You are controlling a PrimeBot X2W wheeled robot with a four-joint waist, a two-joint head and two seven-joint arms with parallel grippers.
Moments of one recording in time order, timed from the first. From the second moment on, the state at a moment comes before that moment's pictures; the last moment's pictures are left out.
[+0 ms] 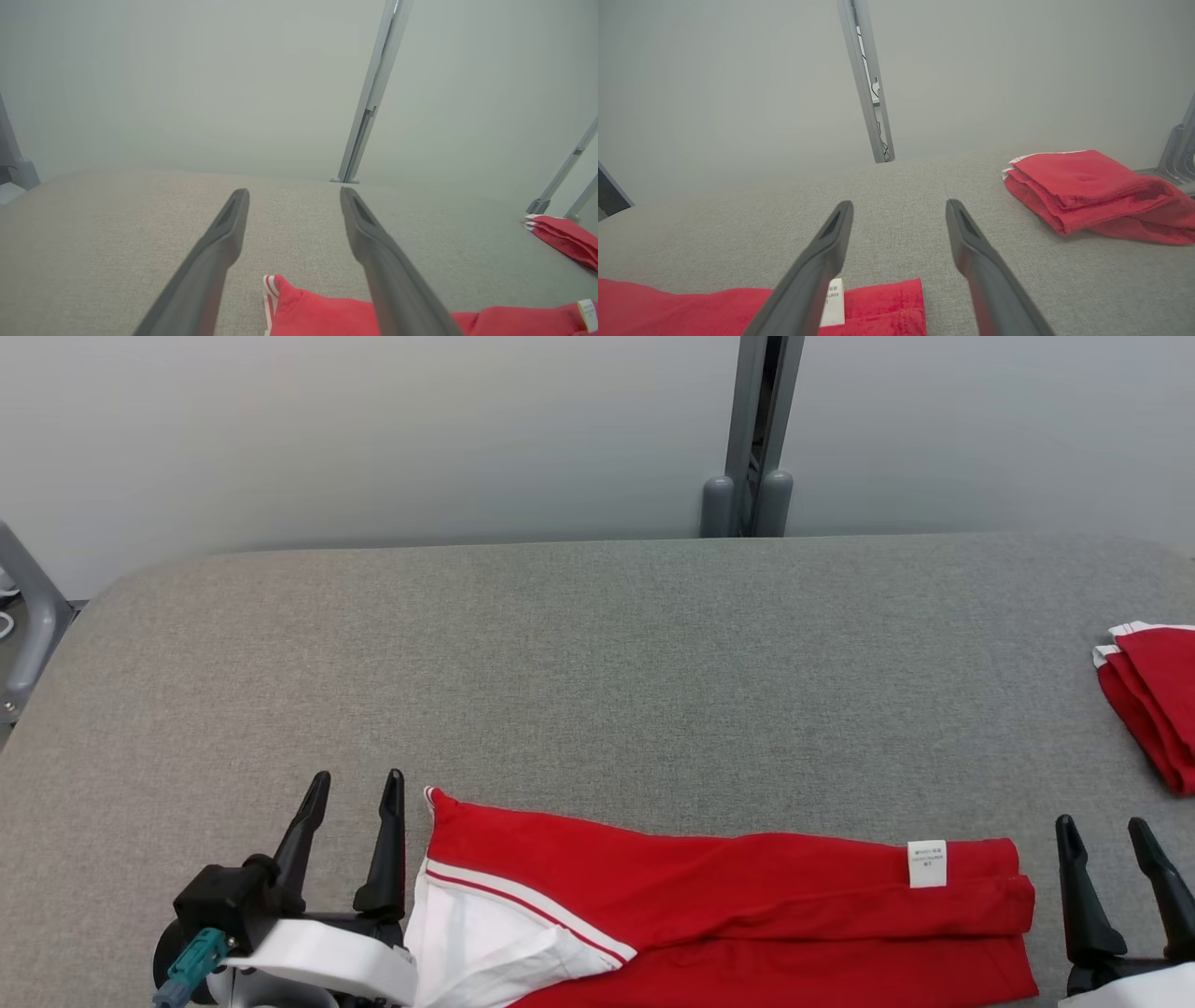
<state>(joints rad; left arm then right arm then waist) -0.07 0.28 -0.39 0.10 -0.59 0.19 -0.26 0.07 -0.23 -0.03 0.18 0.41 0.13 -0.26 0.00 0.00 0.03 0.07</state>
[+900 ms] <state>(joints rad) -0.07 0.15 -0.25 0.23 -0.36 0.01 -0.26 -0.07 -0.19 0.07 0.68 0.68 0.13 -0.25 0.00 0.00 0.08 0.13</state>
